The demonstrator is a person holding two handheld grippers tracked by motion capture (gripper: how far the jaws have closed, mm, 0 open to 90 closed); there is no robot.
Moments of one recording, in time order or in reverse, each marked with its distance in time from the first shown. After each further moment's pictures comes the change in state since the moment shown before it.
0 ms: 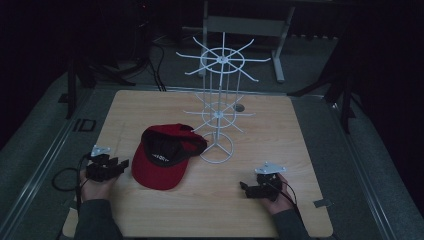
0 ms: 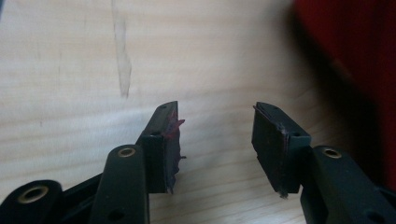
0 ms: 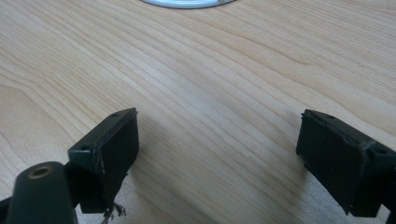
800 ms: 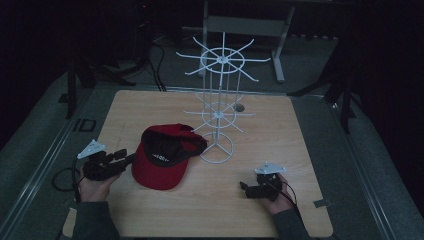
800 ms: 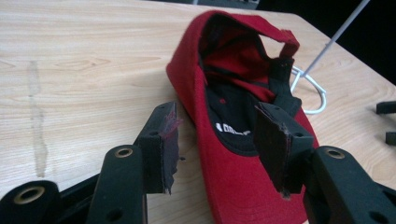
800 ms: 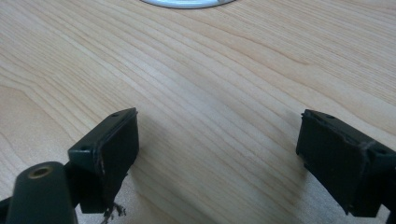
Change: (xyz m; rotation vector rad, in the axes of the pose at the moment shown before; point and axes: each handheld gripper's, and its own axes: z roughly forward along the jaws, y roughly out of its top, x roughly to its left) left arm -0.026 0.021 -0.031 -0.140 -0.238 0.049; right arm 0.000 0.000 0.000 0.001 0.000 0.001
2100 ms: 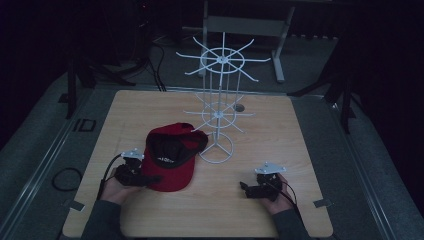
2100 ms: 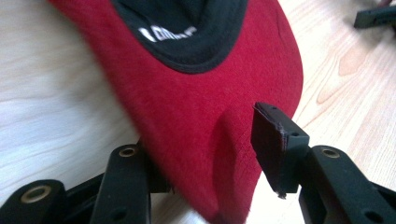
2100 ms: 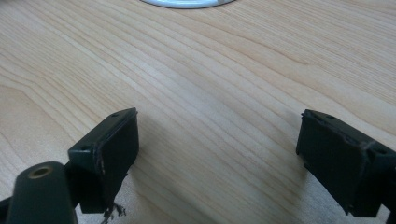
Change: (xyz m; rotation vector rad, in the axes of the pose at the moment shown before) left arm -0.033 -0.021 0.069 0.421 -0.246 0.109; right arm 0.000 0.000 0.000 0.000 0.000 -0.001
